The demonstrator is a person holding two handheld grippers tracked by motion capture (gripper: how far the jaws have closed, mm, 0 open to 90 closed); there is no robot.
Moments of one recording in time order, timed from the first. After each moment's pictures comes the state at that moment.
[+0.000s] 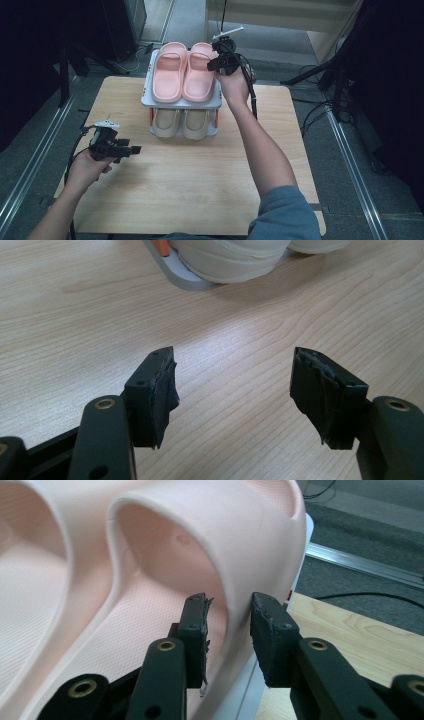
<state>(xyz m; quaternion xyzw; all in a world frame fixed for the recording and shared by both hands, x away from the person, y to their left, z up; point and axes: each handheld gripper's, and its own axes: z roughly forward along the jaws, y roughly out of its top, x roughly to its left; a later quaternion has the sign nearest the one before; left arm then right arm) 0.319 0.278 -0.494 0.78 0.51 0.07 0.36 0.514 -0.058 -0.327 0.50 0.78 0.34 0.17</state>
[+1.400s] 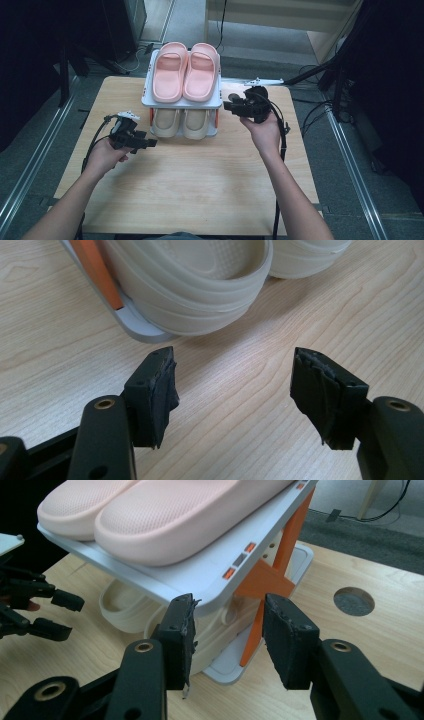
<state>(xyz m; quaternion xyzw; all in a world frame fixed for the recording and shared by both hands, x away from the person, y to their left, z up) 0.359 0.238 -0.494 0.81 0.46 0.05 0.35 0.408 -0.151 -0.383 0.41 0.78 0.45 0.12</state>
